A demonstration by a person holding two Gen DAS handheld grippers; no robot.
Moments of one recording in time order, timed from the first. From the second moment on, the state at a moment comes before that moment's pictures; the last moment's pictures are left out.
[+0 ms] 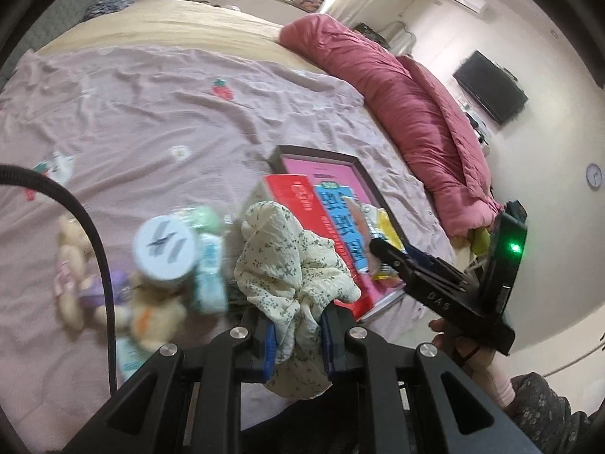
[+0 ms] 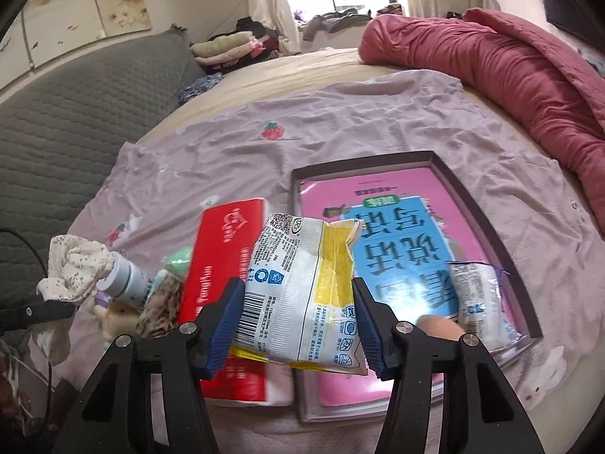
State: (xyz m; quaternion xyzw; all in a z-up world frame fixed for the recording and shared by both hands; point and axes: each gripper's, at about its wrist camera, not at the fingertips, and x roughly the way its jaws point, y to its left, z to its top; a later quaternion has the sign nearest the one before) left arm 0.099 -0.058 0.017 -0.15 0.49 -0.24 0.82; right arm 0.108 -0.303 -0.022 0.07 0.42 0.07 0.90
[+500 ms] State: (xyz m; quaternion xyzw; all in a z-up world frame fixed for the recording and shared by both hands) left arm 0.139 -0.169 0.020 -0.08 0.50 -0.30 0.81; right arm 0.105 -0.372 -0.026 0.09 0.41 0.02 0.91
